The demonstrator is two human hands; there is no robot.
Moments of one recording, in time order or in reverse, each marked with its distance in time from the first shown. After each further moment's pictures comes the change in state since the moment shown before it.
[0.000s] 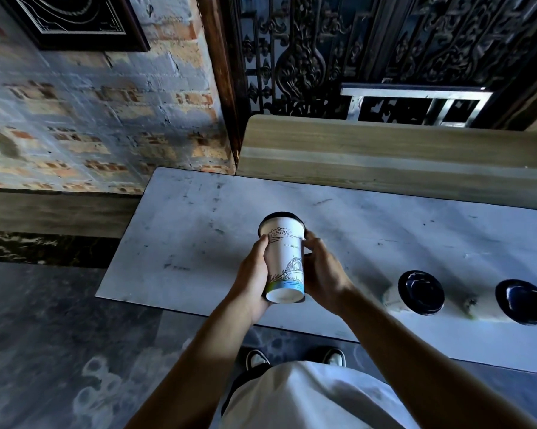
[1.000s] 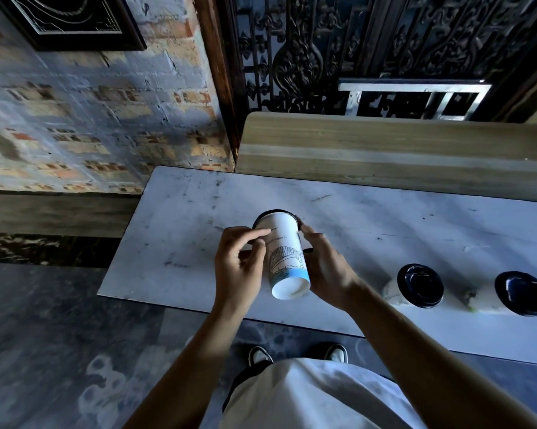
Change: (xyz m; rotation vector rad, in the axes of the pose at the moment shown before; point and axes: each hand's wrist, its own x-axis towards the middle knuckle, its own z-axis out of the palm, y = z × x) left_hand -0.018 0.000 -0.024 0.656 0.265 1.158; right_hand -0.033 -0.018 0.006 -0.007 -0.129 -0.032
